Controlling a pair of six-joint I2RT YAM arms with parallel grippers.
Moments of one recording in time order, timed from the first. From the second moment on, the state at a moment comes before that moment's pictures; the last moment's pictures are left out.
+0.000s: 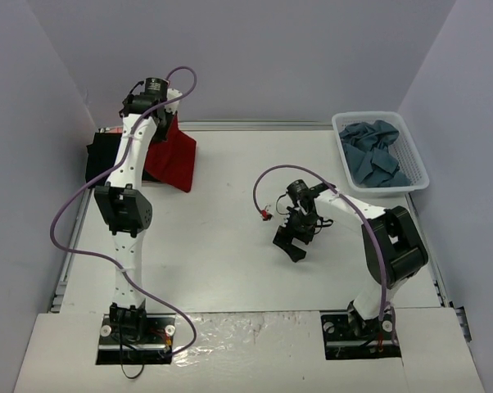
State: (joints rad) left arm -0.14 2.31 2.59 -1.23 -0.17 0.27; right arm 0.47 1.68 1.03 -0.82 -0.29 -0.68
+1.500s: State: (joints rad) left arm -0.19 2.20 2.59 -1.08 -0.37 0.40; right arm 0.50 1.73 1.02 -0.80 -0.17 -0.65
